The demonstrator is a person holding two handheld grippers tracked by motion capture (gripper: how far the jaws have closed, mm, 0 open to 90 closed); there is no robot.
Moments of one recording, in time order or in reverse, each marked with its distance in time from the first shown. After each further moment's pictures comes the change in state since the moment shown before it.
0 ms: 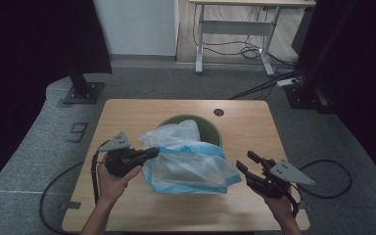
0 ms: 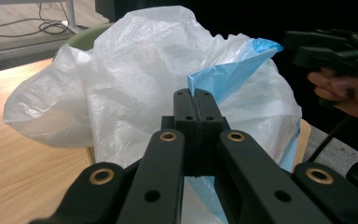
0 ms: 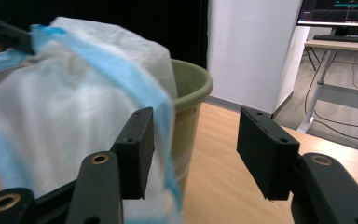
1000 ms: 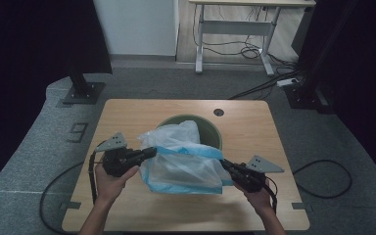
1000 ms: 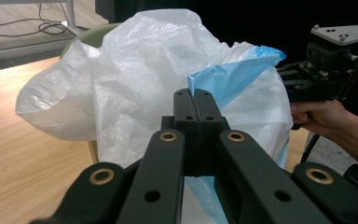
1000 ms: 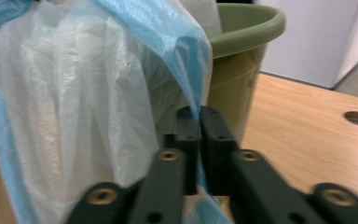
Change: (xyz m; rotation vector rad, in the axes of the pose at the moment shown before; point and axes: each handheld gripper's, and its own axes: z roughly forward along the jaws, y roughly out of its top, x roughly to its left) left arm 0.004 -0.002 -0.006 -0.015 -0.002 -0.009; right arm 0.008 -0.035 0.049 0.106 0.158 0.058
